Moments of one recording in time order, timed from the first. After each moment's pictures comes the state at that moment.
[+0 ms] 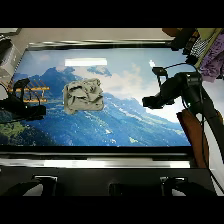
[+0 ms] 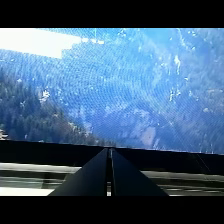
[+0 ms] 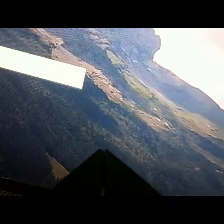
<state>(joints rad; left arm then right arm) 0.03 -1.18 1.21 1.48 -1.48 -1.64 0.22 -1.35 1.36 1.70 -1.31 -1.54</state>
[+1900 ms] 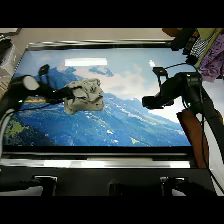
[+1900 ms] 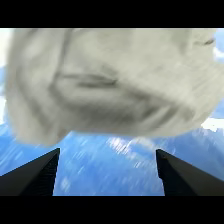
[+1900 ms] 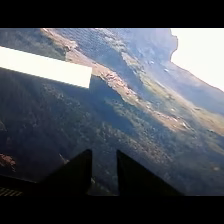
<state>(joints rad) -0.16 -1.51 1.39 1.31 -1.04 -1.80 0.22 -1.35 1.36 1.72 -1.31 -1.50</state>
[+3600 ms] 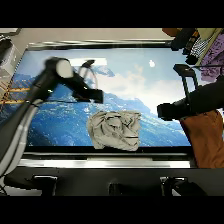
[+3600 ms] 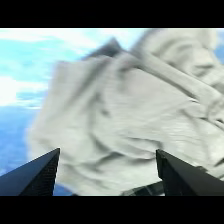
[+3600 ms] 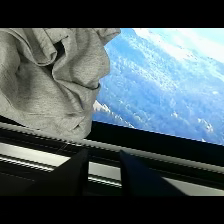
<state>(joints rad) -0.42 -1.64 1.85 1.29 -1.52 -1.74 0.22 -1.01 1.36 1.73 -1.62 -1.43</state>
